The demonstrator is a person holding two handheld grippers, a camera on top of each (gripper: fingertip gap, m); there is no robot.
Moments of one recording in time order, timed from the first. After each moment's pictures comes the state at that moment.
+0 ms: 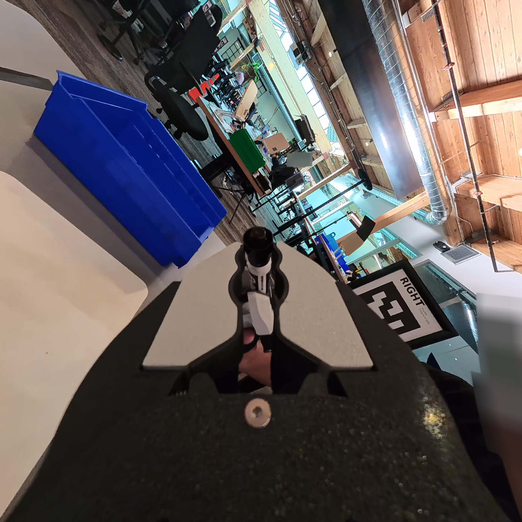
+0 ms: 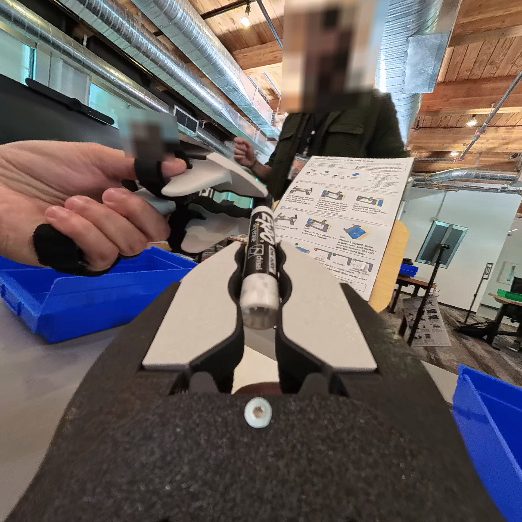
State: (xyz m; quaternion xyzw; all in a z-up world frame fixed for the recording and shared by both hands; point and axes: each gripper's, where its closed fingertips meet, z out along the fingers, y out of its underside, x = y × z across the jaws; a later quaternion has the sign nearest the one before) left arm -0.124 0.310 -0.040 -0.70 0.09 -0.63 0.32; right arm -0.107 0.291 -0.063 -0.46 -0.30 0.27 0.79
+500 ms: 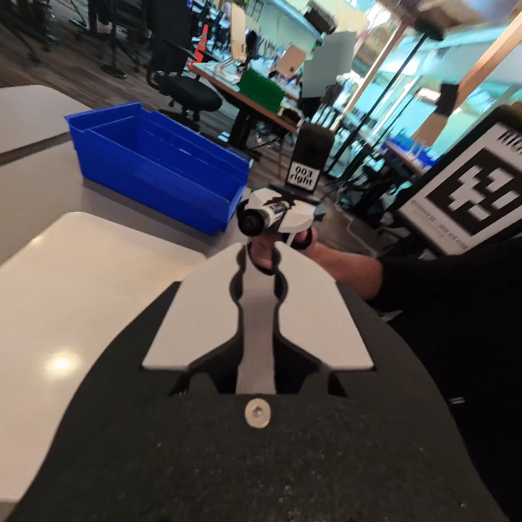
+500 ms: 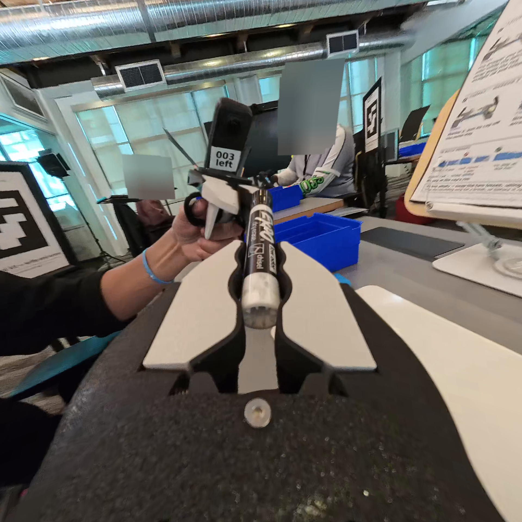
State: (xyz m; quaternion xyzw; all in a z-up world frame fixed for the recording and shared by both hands) left arm -0.149 0.256 -0.058 -0.71 0.31 -0.49 0.41; right arm -0.104 0.260 -0.069 -0.51 -0.38 0.59 0.50
